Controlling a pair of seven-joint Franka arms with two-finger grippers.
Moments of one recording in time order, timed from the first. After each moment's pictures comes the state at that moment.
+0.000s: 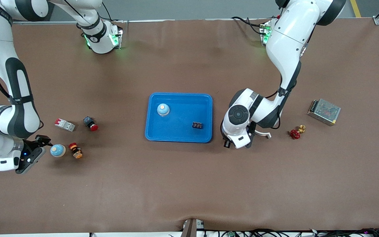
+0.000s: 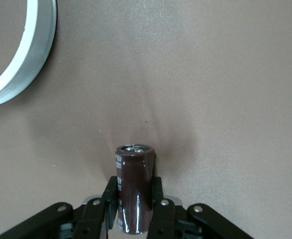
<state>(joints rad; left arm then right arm) -0.44 0.76 -0.12 -1.60 0.15 2.31 -1.89 -0.19 0.68 -0.03 -1.54 -0.01 2.15 -1.12</state>
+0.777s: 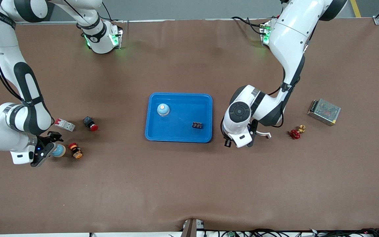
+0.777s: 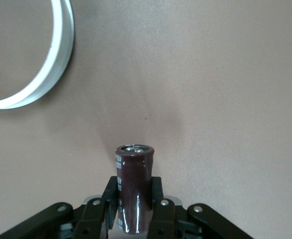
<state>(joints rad) -0.44 0.69 -0.13 -1.59 0.15 2.22 -1.89 -0.20 0.69 -0.02 -1.67 0.02 2.28 -1.14</state>
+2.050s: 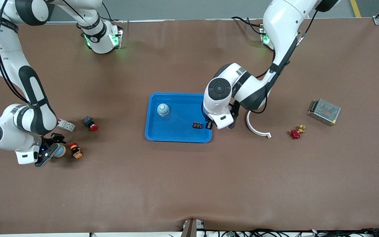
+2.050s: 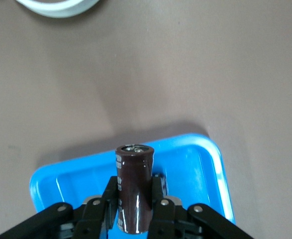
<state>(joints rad) -0.45 0.62 -0.29 -1.55 0.12 2.10 -2.03 -0.20 0.72 -0.02 -1.69 0.02 2.36 -1.16</state>
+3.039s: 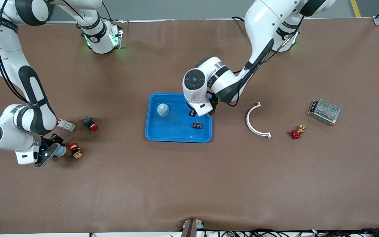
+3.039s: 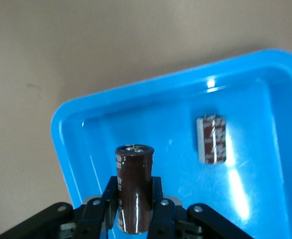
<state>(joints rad) -0.58 0.69 -0.31 -1.55 0.11 2.11 -2.17 -0.20 0.72 -0.02 -1.69 0.02 2.37 -1.16</state>
